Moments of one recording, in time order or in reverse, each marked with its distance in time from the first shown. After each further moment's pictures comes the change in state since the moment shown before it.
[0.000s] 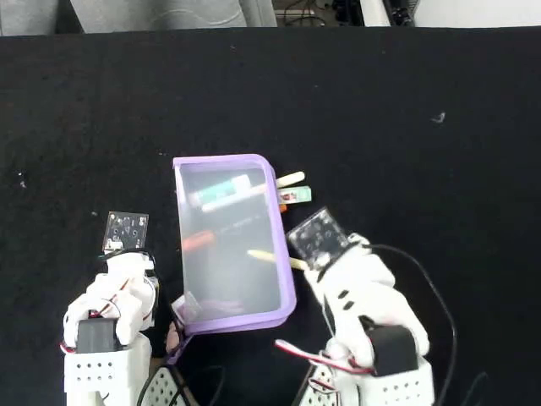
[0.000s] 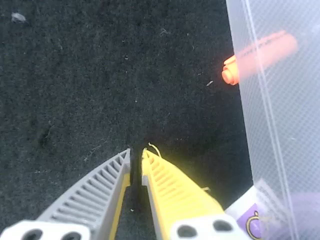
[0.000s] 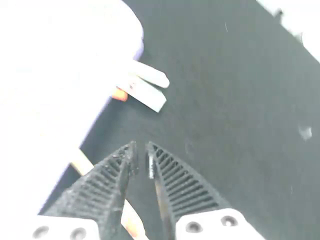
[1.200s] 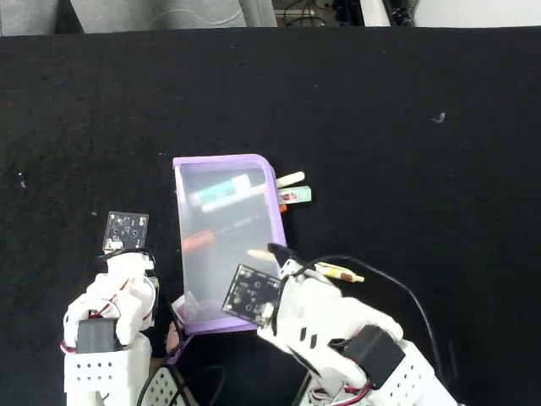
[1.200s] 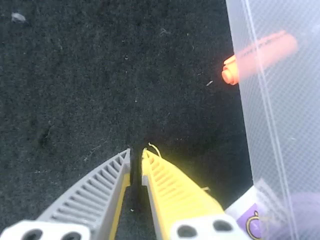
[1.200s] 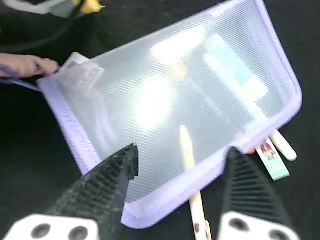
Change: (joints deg) left arm 0.0 0.0 0.0 0.0 0.0; right arm -33.3 9.2 -3.5 5.3 -5.4
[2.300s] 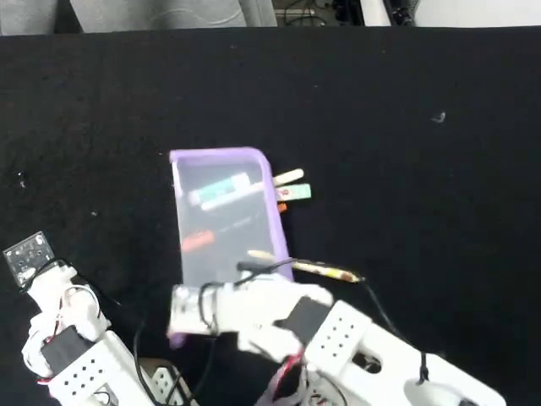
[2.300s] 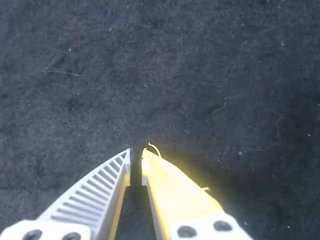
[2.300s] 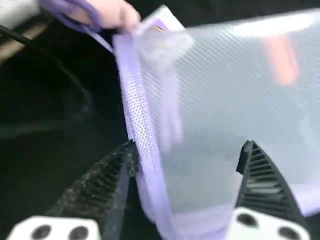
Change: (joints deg) left arm -37.7 0.1 0.0 0.0 0.0; right arm -5.7 38.5 0.8 -20.0 10.9
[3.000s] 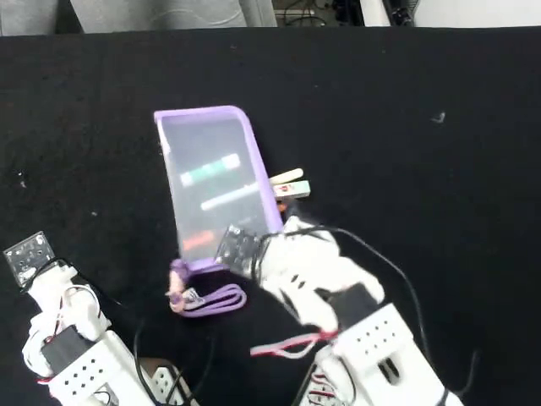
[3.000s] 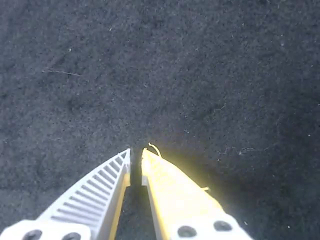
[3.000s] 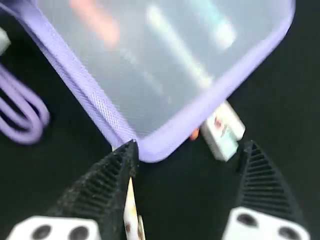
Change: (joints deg) left arm 0.0 0.0 0.0 0.0 0.0; right arm 20.2 -15.5 -0.1 -5.0 5.8
